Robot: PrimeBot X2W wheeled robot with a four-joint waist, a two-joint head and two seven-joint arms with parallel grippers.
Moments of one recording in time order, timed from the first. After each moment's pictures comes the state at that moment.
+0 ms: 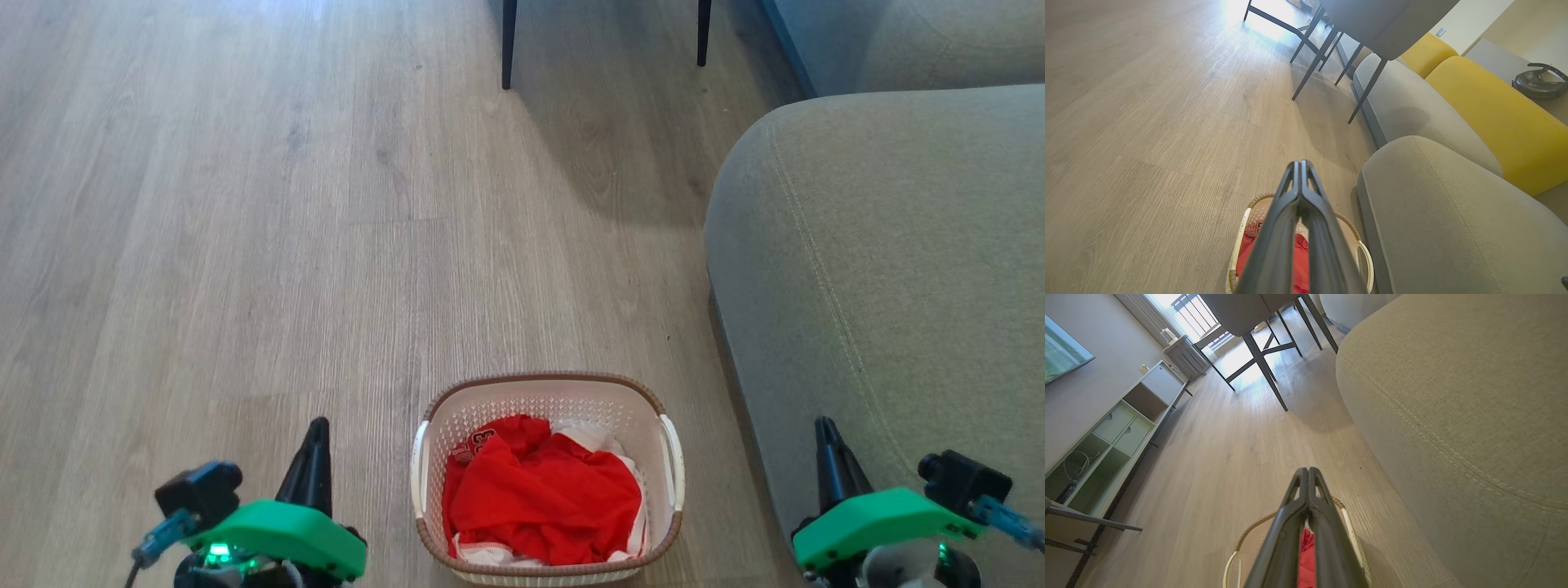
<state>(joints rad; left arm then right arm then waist) 0.06 0.06 -0.19 0.23 -0.61 -0.03 -0.17 0.06 -0.05 0.07 0.22 0.64 0.12 -0.17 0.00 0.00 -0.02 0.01</state>
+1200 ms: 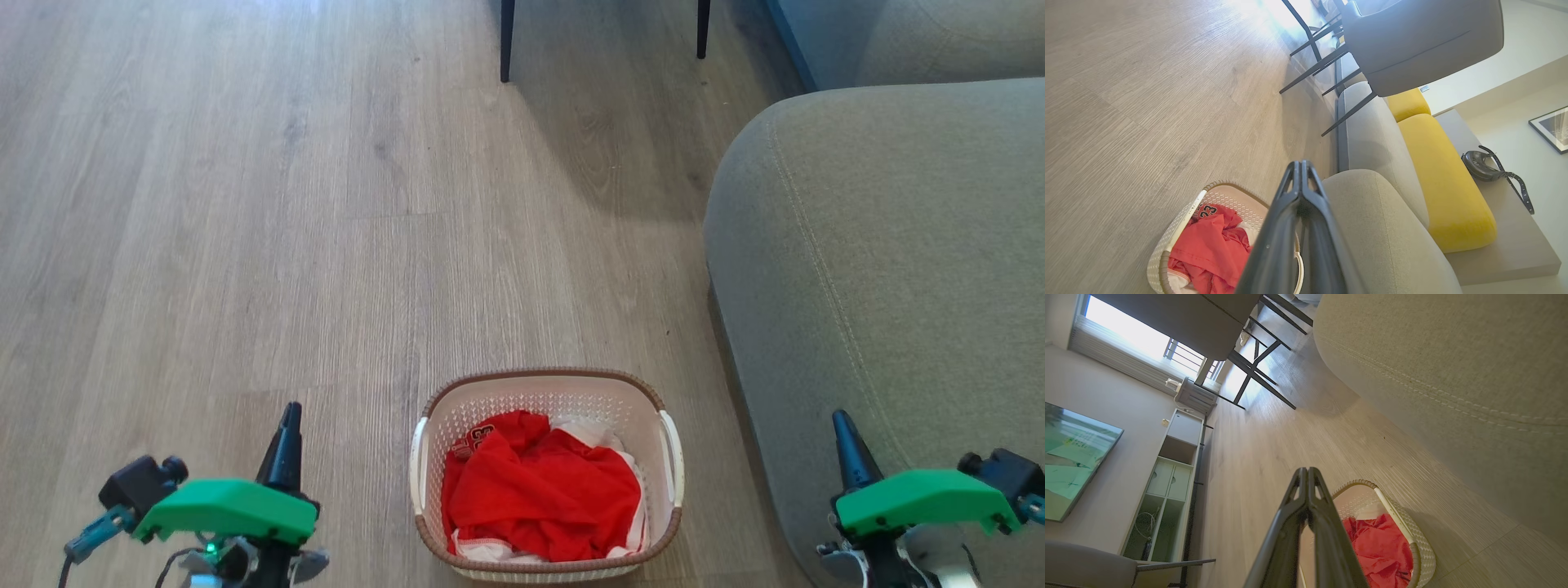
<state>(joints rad) 0.02 0.06 -0.11 0.25 -1.02 -0.06 -0.08 0.02 -0.05 0.01 0.24 1.03 0.12 -0.08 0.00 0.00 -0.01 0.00</state>
